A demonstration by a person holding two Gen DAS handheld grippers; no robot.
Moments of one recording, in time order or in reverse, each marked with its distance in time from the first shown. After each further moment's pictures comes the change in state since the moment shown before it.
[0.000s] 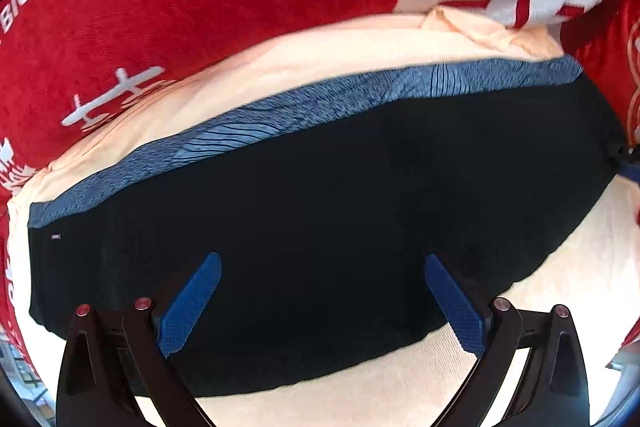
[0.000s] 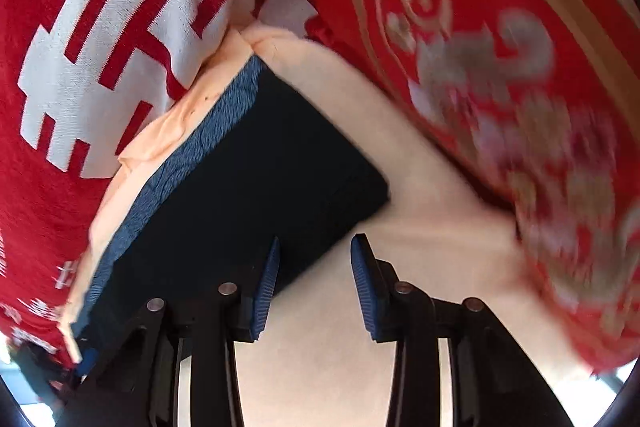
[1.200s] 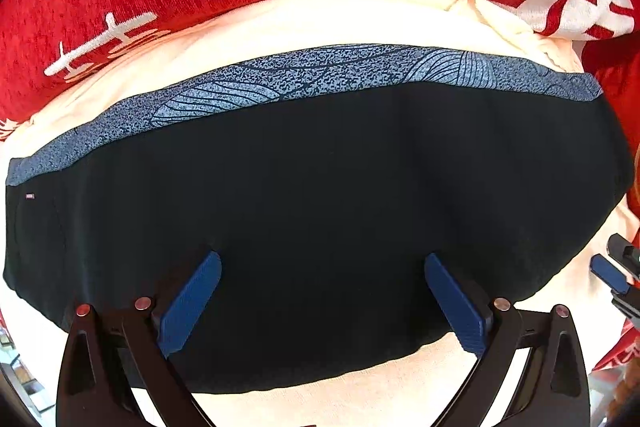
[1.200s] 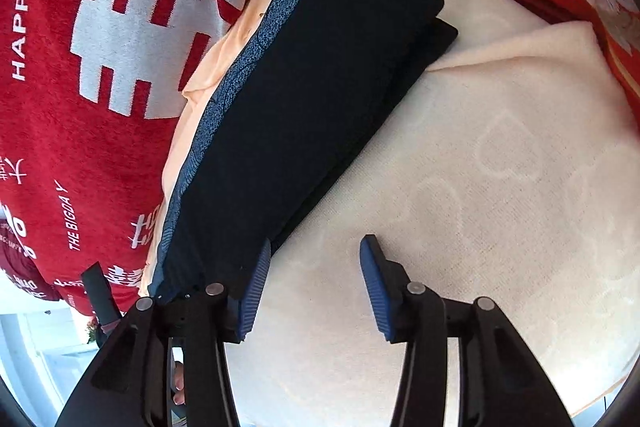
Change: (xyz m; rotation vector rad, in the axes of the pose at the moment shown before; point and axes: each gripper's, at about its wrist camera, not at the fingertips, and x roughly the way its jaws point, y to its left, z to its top) left arm 0.020 0.029 -0.002 -0.135 0.100 -0.077; right arm 0.011 -0.017 -0.069 0.139 0.170 0.374
